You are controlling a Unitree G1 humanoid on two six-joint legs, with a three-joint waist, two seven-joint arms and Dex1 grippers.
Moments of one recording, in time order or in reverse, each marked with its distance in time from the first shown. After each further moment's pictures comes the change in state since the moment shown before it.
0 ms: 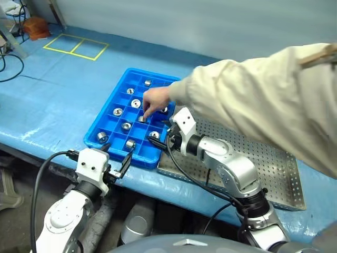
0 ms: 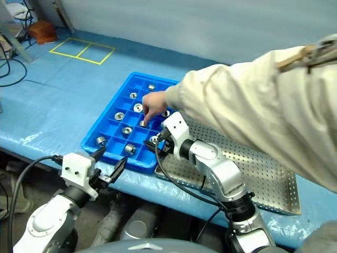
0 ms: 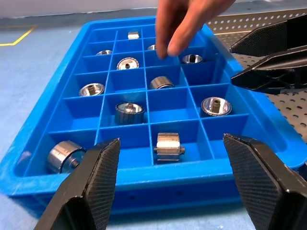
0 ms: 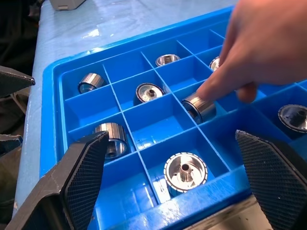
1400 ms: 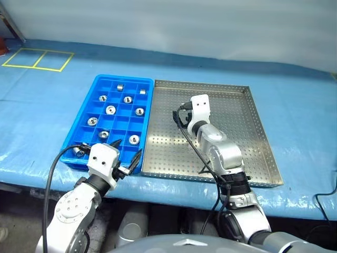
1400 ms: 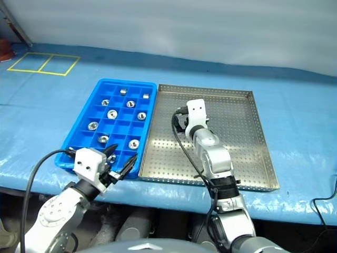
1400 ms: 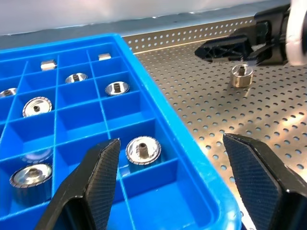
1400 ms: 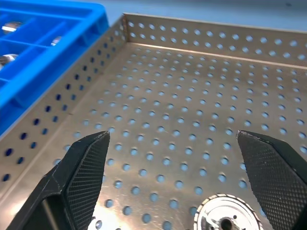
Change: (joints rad) left arm -0.100 0.016 -0.087 0.042 -0.007 0.019 -0.016; right arm -0.138 0.184 -0.242 0.448 -0.159 -0.161 -0.421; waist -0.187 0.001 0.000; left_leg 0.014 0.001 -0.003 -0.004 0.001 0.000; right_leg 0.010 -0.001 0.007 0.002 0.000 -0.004
